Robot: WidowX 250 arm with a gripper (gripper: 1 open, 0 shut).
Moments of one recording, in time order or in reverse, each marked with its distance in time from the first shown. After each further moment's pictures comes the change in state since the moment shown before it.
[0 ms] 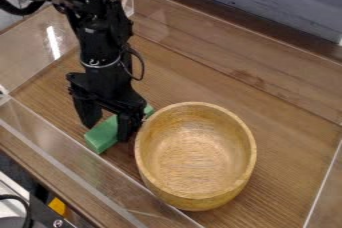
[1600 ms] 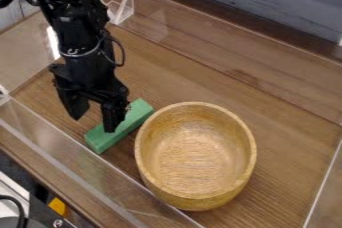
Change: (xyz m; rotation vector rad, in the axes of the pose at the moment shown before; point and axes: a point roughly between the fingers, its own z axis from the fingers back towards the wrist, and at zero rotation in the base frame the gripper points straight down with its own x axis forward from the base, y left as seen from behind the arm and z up) arm -0.003 0.016 0.010 -0.037 -0.038 0.016
